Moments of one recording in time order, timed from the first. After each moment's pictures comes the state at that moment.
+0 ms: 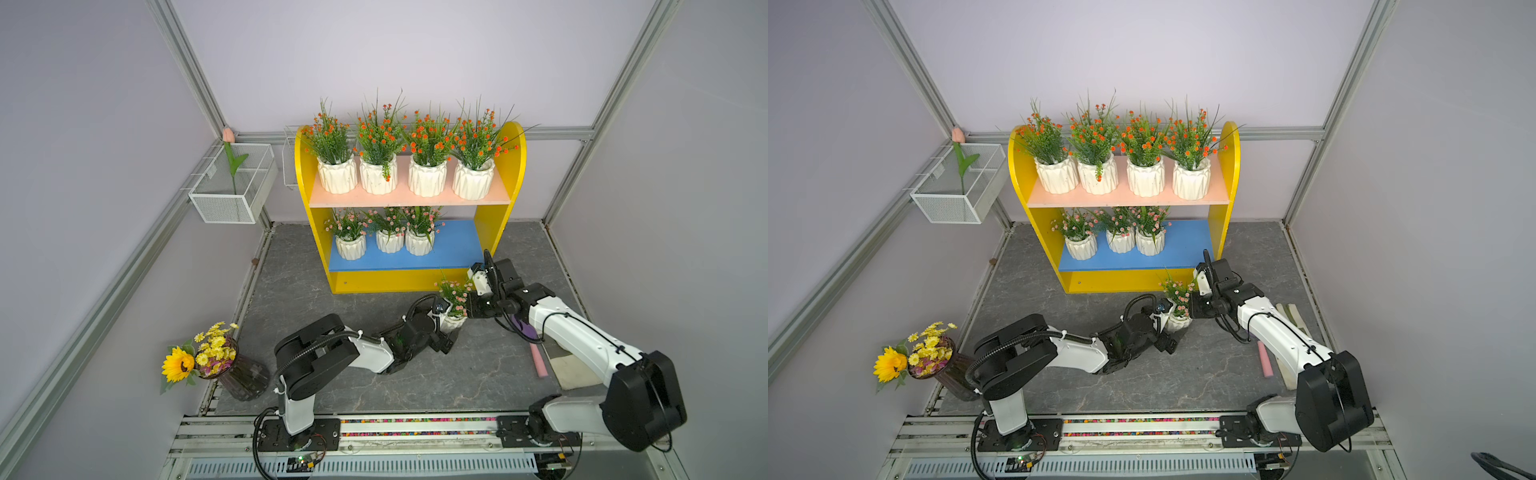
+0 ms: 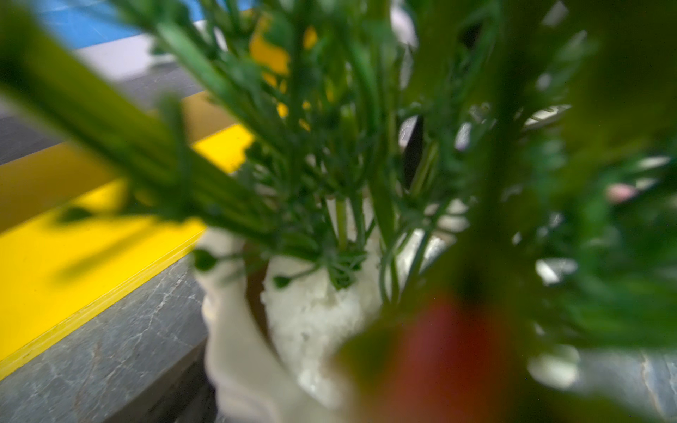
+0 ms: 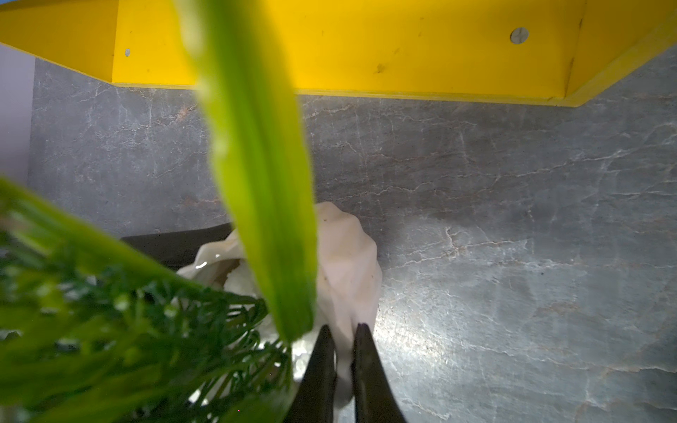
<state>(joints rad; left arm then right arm) -1.10 1.85 0.76 0.70 -0.18 -0.10 0.42 1.34 0.94 -0.62 -0.25 0.34</state>
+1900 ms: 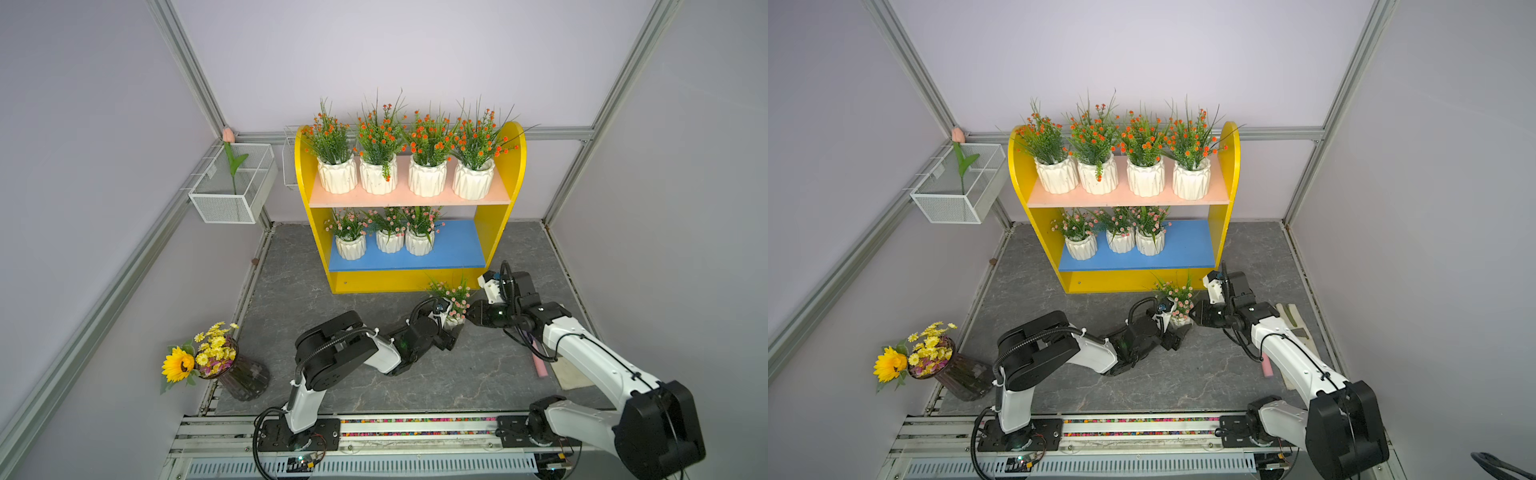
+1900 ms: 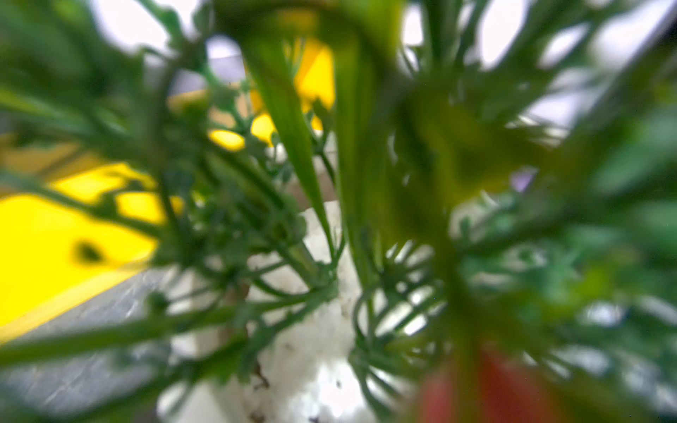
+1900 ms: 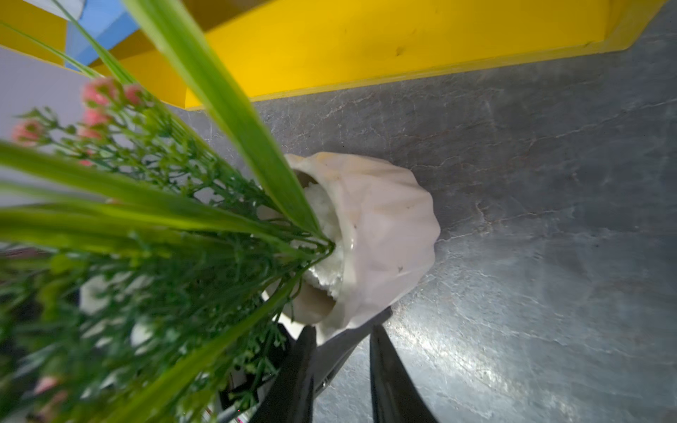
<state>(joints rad) -1.11 1.99 0.81 0.86 -0.24 -0.18 0.31 1.16 0.75 -0.50 -0.43 0.42</state>
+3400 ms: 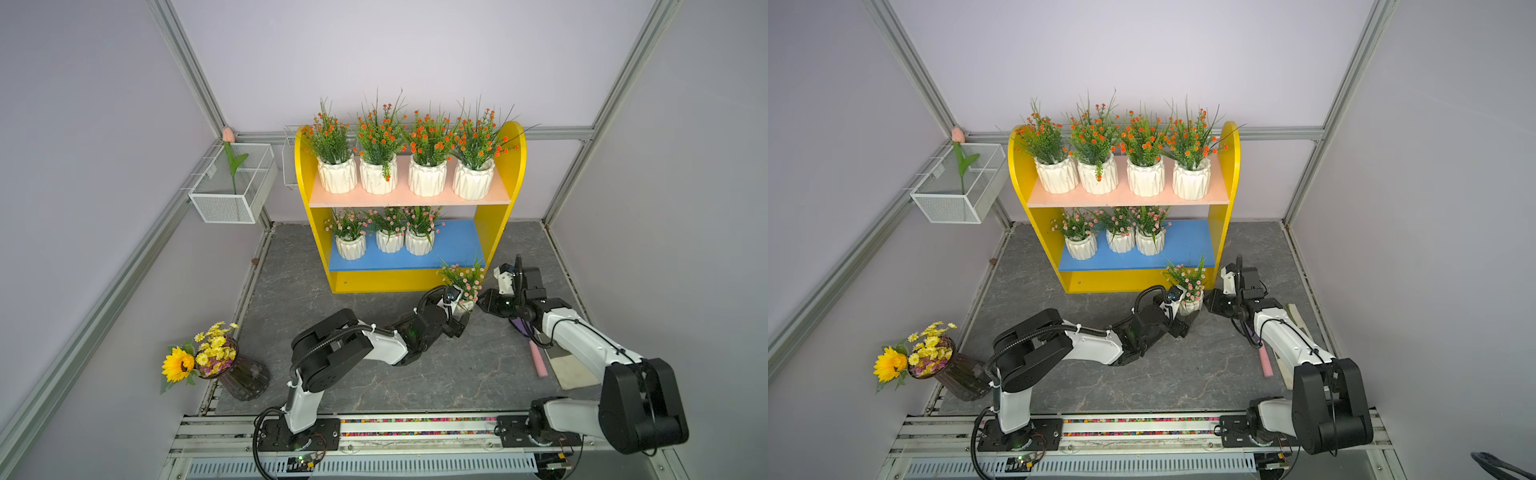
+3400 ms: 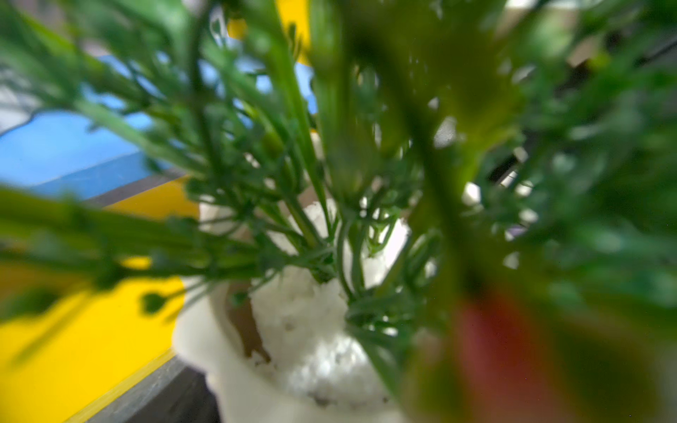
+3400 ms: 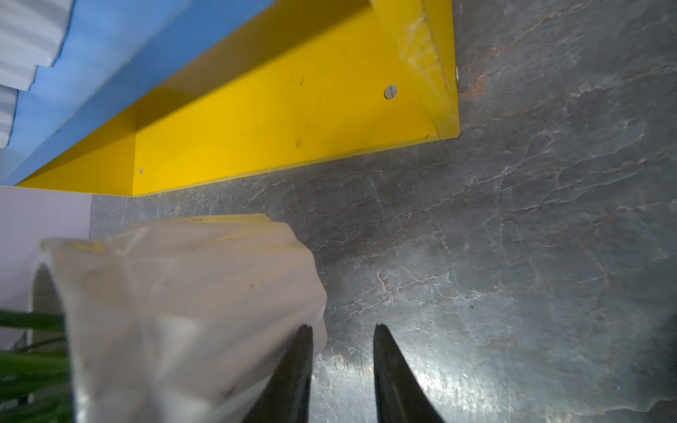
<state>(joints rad) -1.10 1.96 0.95 0.75 -0.28 -0.07 0.16 1.31 0.74 -0.32 -0.37 0.43</state>
